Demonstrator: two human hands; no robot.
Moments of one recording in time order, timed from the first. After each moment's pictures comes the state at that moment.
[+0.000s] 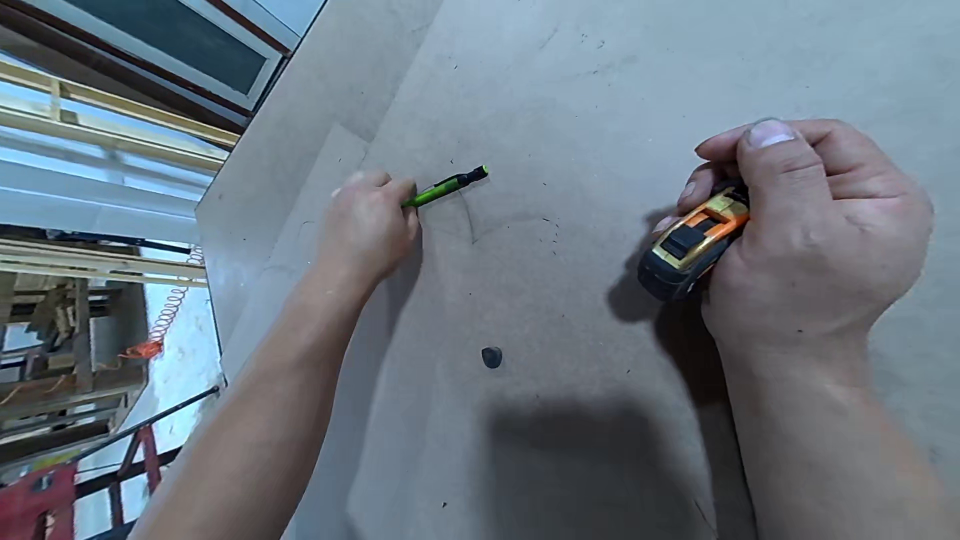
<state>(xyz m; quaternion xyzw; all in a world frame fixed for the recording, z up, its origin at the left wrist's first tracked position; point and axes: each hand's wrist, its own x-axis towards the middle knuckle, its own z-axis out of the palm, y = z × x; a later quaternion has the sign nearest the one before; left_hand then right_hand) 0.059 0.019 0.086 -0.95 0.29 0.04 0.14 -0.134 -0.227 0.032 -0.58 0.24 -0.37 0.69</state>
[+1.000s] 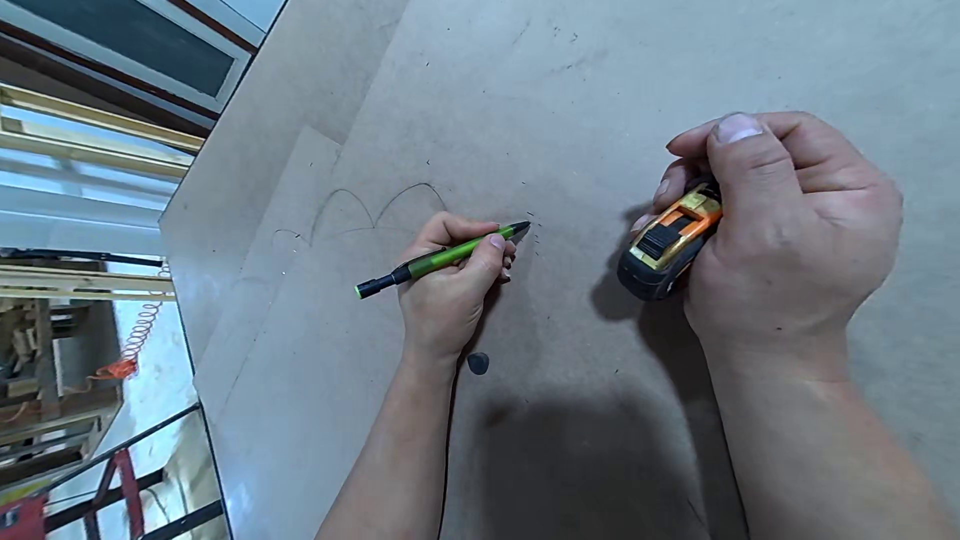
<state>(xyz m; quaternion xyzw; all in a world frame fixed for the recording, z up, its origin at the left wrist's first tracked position) -0.053 -0.029 0.035 -0.75 0.20 0.12 -0.62 -0.134 -0.226 0.031 -0.59 0.24 -0.37 0.68</state>
